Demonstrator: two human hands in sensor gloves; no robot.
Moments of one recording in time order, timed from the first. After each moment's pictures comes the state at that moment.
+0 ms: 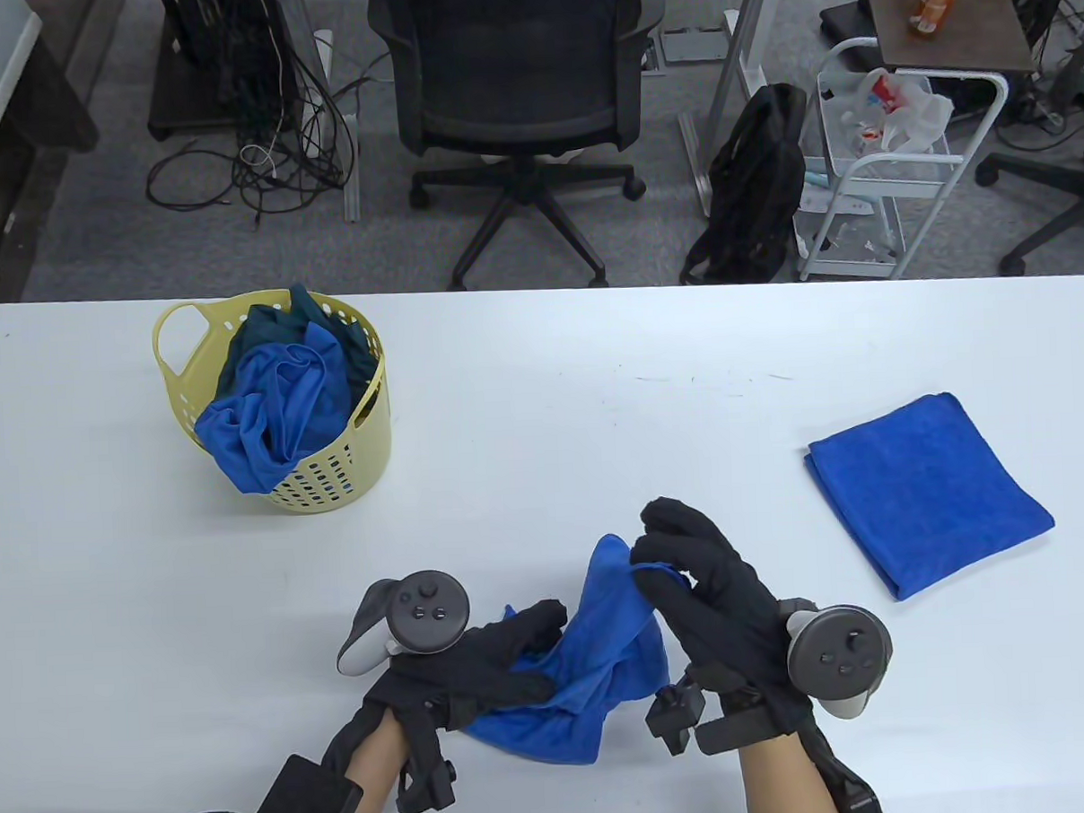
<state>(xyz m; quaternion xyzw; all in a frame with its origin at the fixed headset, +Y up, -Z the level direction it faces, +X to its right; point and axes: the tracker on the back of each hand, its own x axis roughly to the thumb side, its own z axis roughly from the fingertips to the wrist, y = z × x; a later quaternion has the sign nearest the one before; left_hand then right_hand) -0.125 -0.763 -0.186 -0.33 -0.29 0.35 0.82 0.158 -0.649 -0.169 0.19 -0.16 0.80 0.55</state>
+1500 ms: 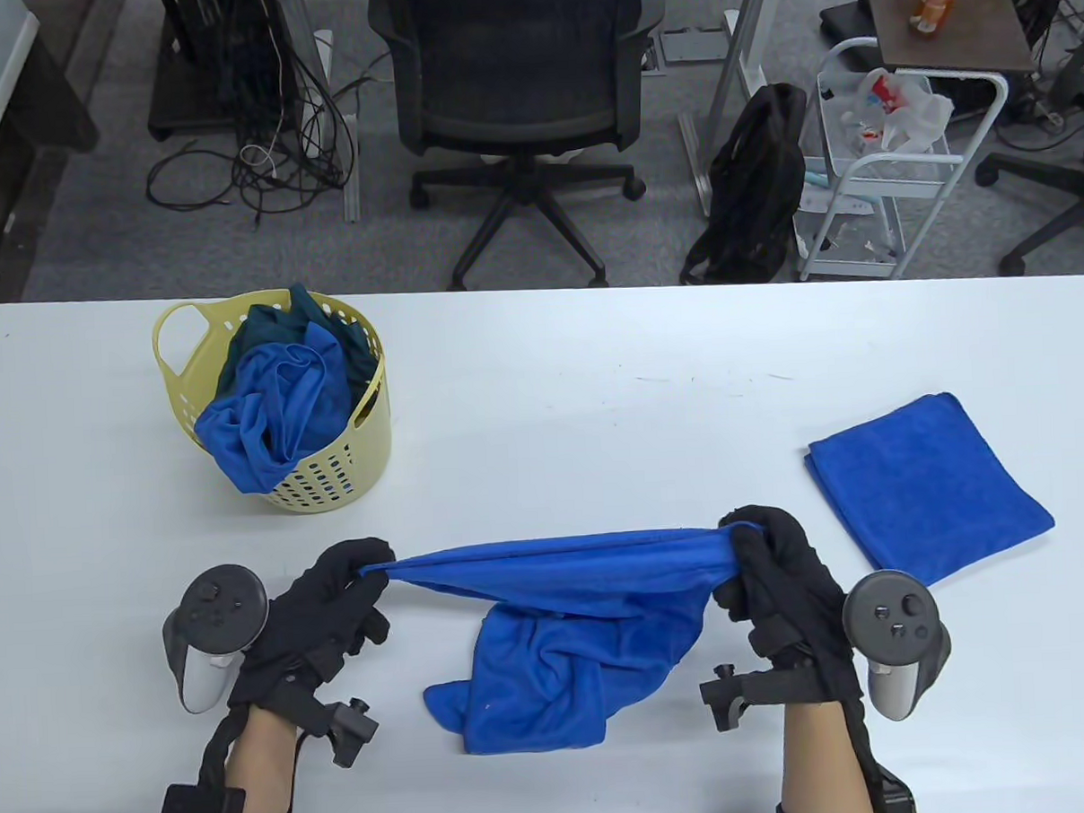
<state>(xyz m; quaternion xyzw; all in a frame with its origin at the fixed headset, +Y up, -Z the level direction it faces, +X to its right) -0.259 -0.724 -0.194 -0.08 -0.09 0.63 0.77 0.216 -0.688 -0.190 0.02 -0.02 0.76 0.65</state>
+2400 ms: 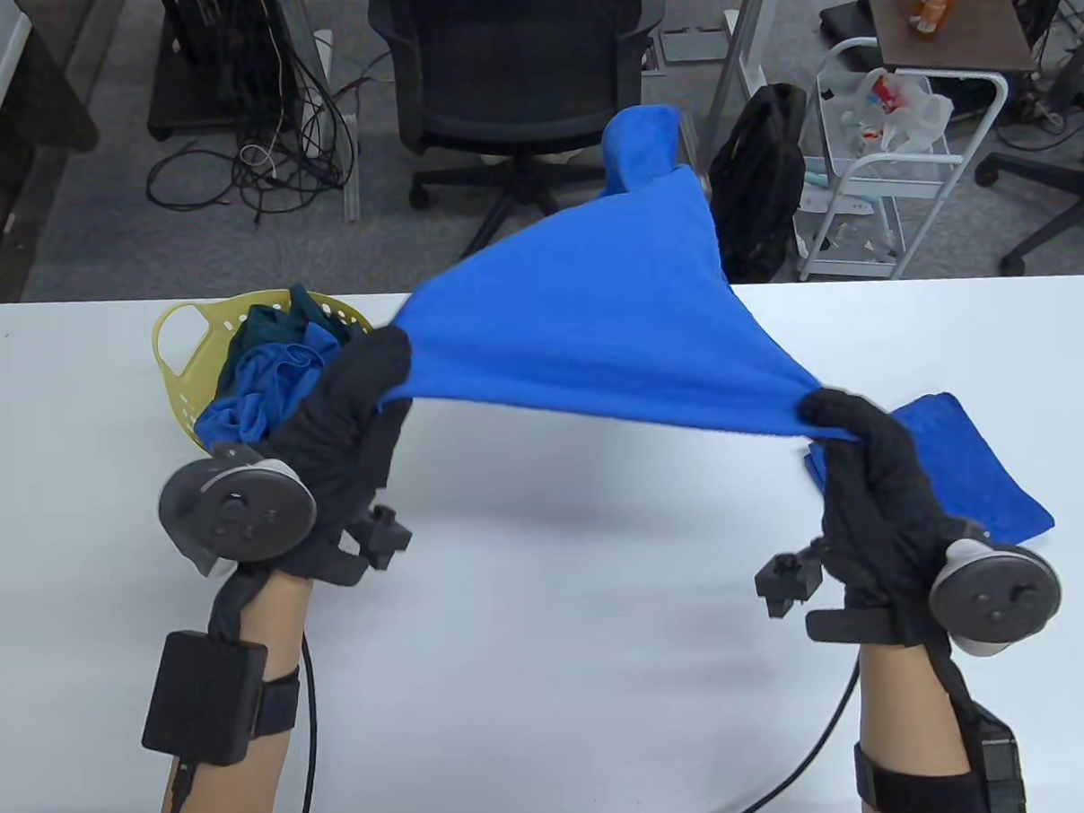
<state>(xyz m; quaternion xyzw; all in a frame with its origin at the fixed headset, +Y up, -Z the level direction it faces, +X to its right) -0.202 -0.590 -0.242 0.22 -0.23 0.29 0.90 0.243 -0.616 -0.204 0.12 -0.29 0.86 0.41</state>
